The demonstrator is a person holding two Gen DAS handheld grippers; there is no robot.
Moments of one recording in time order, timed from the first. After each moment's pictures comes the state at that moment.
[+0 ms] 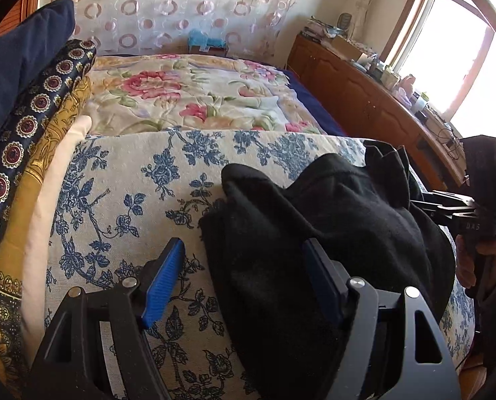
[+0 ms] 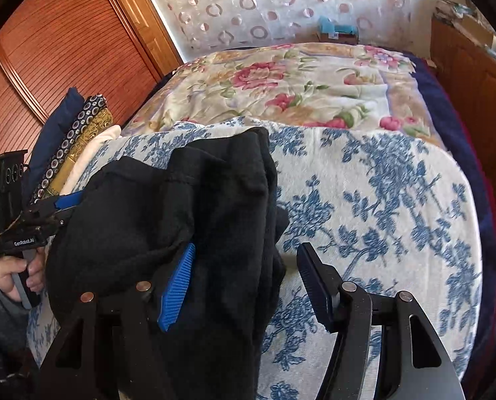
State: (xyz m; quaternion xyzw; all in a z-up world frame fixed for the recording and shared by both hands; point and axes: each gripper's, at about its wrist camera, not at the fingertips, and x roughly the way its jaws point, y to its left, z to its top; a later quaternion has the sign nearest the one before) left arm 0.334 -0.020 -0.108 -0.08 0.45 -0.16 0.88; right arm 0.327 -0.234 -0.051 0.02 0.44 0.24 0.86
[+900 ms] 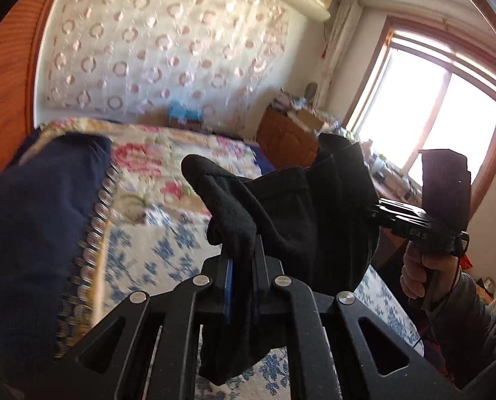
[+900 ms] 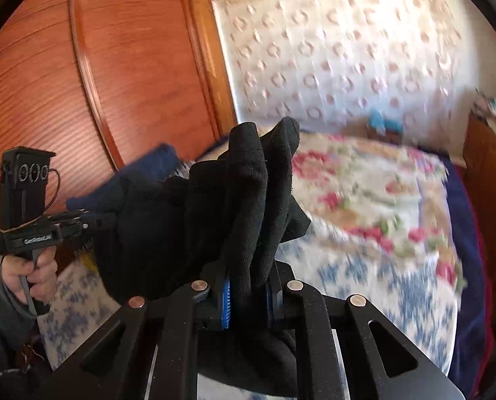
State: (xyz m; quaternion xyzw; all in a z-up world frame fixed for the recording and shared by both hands) left arm 0.258 0.038 0.019 -0.14 0.29 -0.20 0.93; right arm 0.274 -0.188 0.055 -0.04 0.25 0.34 0.91
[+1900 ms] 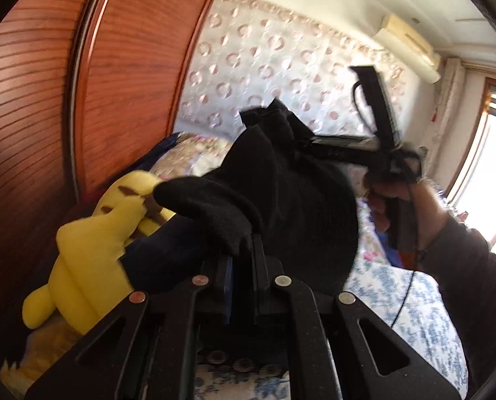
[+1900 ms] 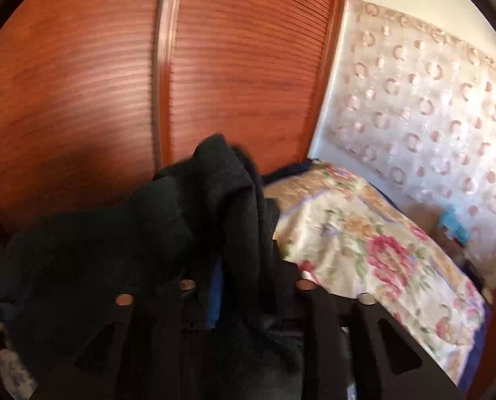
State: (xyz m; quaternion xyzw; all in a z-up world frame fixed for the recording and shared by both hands) left arm 0.181 0.219 -0.018 -0.20 0.25 0.06 0.95; right arm 0.436 0.133 0.052 -0.23 0.21 0.40 0.86
